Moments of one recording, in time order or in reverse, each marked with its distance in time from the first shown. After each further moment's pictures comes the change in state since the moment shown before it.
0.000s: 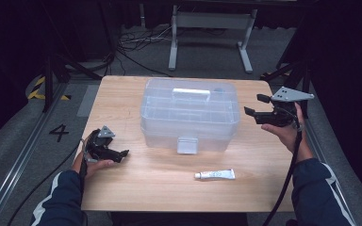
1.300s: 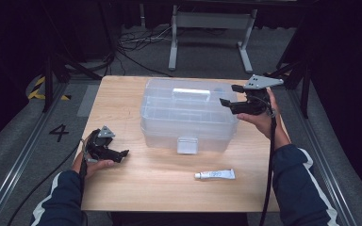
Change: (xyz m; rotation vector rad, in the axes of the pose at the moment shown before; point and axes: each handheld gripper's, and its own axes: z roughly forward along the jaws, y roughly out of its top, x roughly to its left) left arm 0.000 0.000 0.000 0.000 0.001 -0.002; right arm 0.029 0.047 0.054 0.000 0.087 -0.057
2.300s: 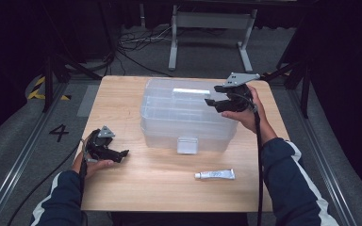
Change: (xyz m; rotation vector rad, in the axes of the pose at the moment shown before) left arm 0.000 0.000 0.000 0.000 0.000 0.000; right arm 0.020 0.023 0.037 0.083 0.064 -0.068
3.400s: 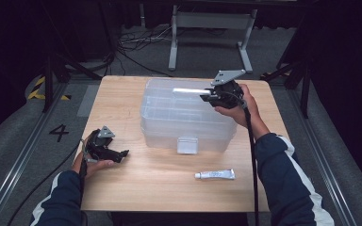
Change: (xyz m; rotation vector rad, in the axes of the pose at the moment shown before) left arm 0.000 -0.001 -0.001 0.000 -0.010 0.007; right arm 0.010 0.021 0.016 0.084 0.004 -0.071
